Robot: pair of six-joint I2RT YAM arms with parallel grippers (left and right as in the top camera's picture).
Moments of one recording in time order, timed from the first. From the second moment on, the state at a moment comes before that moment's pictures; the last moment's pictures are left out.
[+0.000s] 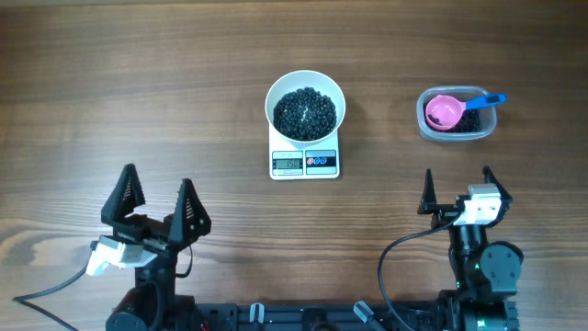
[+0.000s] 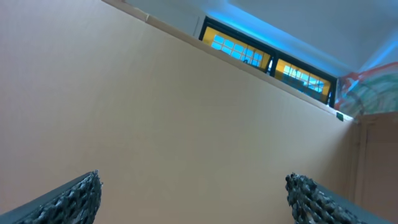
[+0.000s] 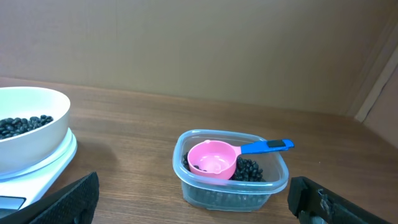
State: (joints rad) left arm -0.11 0.01 0.02 0.63 0.03 -0.37; right arm -0.02 0.01 0.04 -0.07 -0.01 -0.12
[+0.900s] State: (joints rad) left arm -0.09 0.01 0.01 -0.07 0.02 -0.34; right arm -0.02 0.01 0.04 -0.07 -0.01 -0.12
